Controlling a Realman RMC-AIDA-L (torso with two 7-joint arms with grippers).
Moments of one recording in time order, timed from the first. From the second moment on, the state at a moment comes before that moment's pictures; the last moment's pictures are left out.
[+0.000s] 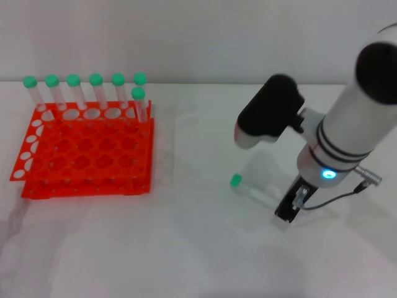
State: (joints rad) left arm -0.21 -2.08 -0.52 -0.10 -1.21 -1.44 2.35; right arm 0.90 2.02 -1.85 -1.08 0.58 1.35 -0.28
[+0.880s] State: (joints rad) left arm -0.20 -2.08 -0.52 -0.08 -1.19 -1.52 2.35; right arm 0.24 2.01 -1.58 -1.42 1.61 0.89 -1.45
